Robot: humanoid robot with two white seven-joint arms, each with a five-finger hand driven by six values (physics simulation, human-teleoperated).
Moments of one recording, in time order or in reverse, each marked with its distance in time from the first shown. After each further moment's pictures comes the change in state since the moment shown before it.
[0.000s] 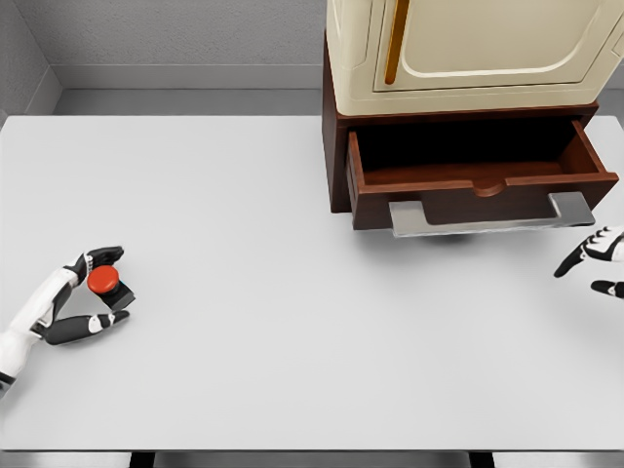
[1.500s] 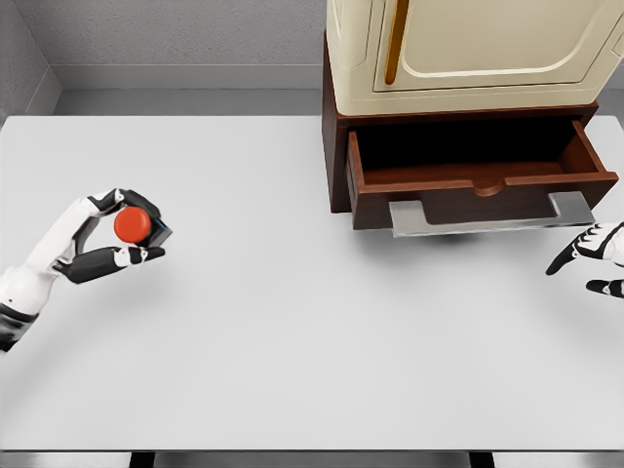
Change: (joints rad) left arm -0.164 -0.003 0.000 -0.241 -0.038 0.000 -0.012; right arm -0.046 -0.034 0.054 -0.001 -0.001 0.000 0.000
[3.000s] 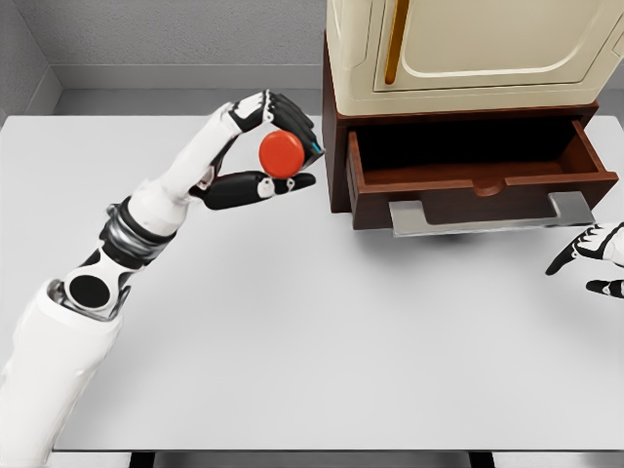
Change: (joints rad) left arm -0.368 -0.489 -0.055 -0.035 -0.249 -0.001 -0.165; right arm 0.000 0.000 0.000 0.000 0.001 0.000 0.000
